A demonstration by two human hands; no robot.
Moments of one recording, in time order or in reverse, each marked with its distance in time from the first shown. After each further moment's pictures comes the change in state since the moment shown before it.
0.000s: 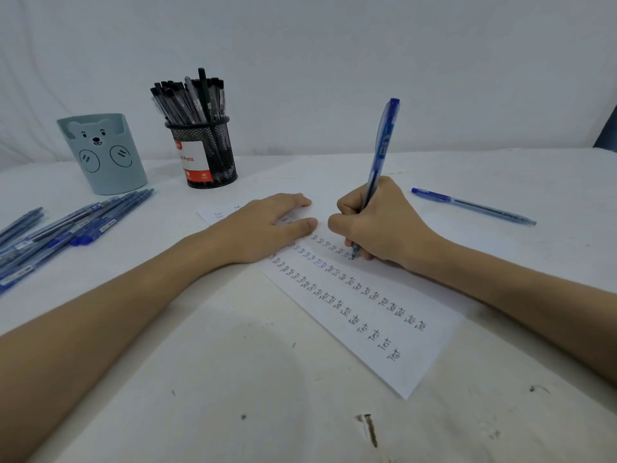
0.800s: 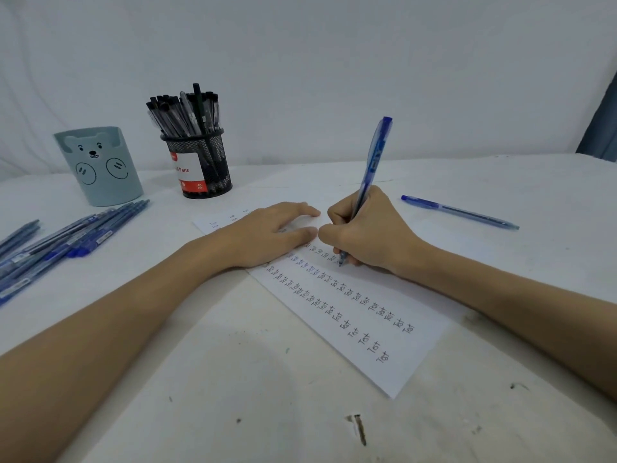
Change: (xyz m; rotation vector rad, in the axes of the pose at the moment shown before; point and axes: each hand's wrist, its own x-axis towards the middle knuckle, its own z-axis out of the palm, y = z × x) left_hand 0.007 0.005 -0.001 -0.029 -0.080 0.047; right_hand -0.001 0.000 0.001 0.025 0.011 0.014
